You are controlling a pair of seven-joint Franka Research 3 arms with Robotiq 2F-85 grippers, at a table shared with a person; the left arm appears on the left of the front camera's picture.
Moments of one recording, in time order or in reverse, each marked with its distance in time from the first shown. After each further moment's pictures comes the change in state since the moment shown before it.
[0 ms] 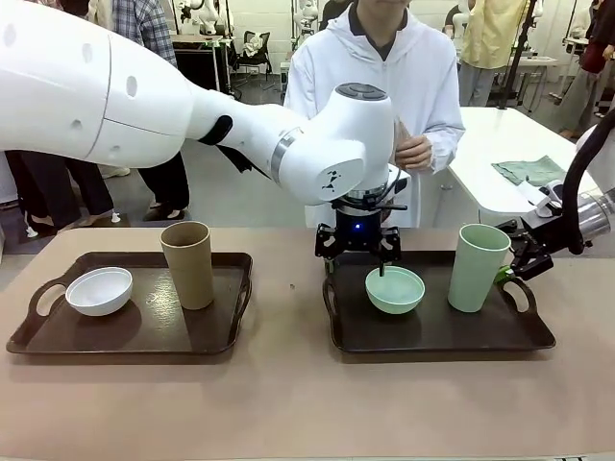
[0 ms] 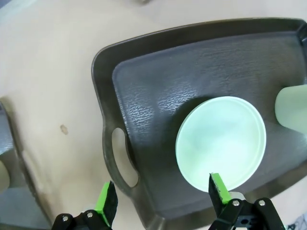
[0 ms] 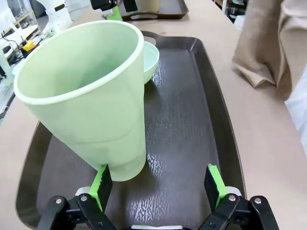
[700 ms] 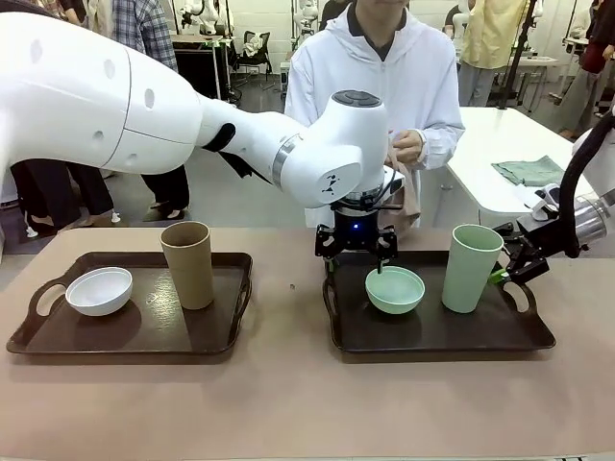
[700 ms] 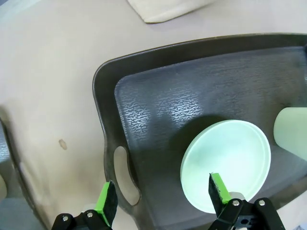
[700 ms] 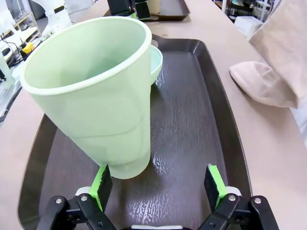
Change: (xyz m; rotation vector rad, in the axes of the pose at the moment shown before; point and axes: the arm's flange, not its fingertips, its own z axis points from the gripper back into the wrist) left arm 0.018 0.006 -0.015 -0.011 -0.007 0.032; right arm 0.002 0.008 -0.007 -0.003 -0.007 -0.007
